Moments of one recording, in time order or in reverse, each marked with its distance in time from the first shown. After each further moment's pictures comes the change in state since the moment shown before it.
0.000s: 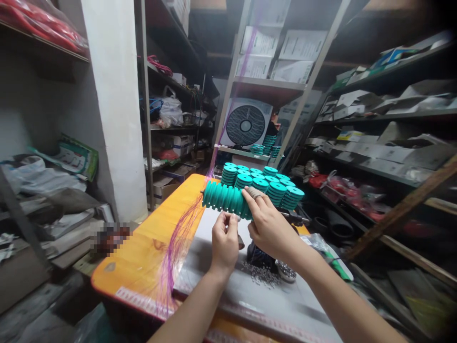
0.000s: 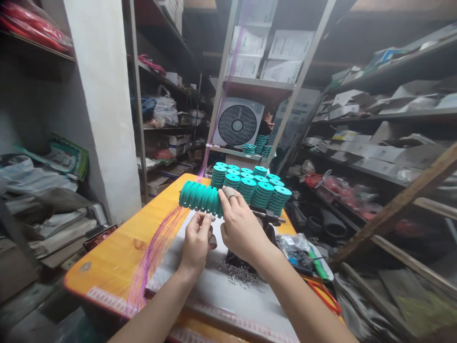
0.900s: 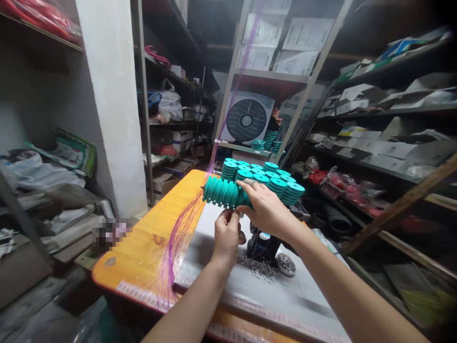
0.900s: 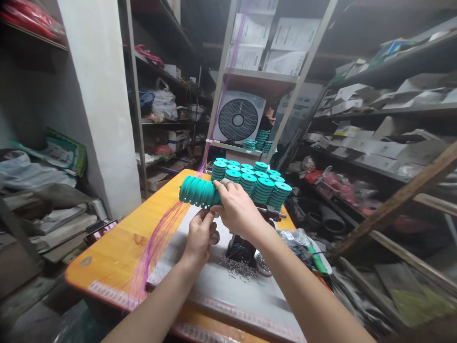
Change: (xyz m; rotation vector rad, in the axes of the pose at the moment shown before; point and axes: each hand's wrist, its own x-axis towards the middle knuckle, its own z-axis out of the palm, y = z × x) left_hand 0.011 -0.004 0.007 -0.163 -0.013 -0.148; right_hand 0.030 0.006 -0.008 0.108 -0.146 0.105
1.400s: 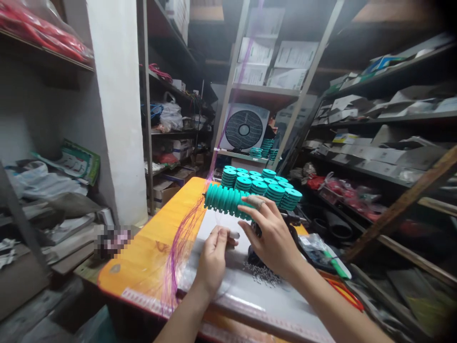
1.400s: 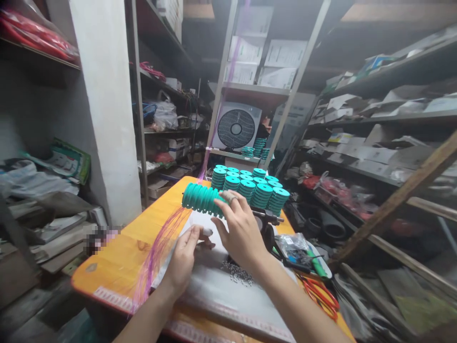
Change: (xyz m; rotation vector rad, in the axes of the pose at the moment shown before) left_hand -0.043 0.025 -0.037 0.314 -0.099 0.148; right_hand -0.036 -0.024 0.000 0.133 0.276 -0.028
